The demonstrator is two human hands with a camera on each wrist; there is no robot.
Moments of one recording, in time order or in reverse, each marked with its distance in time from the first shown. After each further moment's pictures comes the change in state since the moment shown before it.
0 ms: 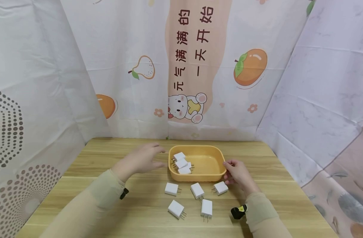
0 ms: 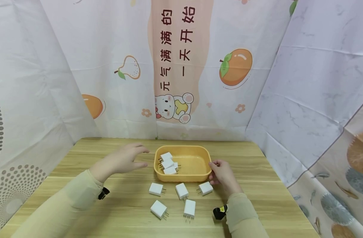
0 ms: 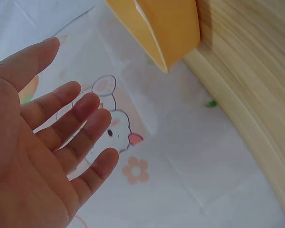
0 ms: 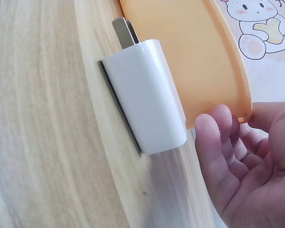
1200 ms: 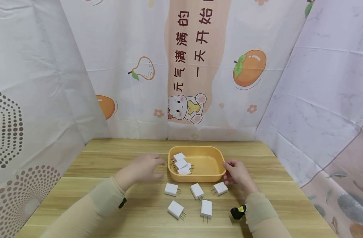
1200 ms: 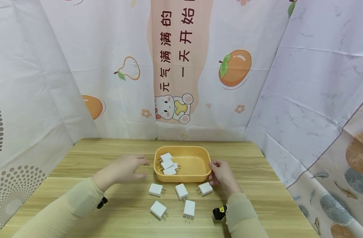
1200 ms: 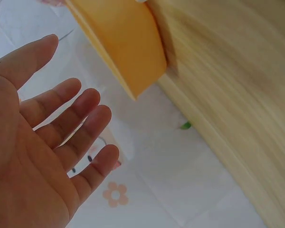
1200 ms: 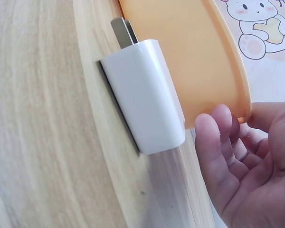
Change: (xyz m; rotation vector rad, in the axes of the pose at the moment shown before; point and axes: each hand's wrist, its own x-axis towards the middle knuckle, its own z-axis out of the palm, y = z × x) left_hand -0.010 0.001 0.030 0.050 -0.059 0.039; right_hand 0.000 0.000 -0.001 -0.013 -0.004 -0.004
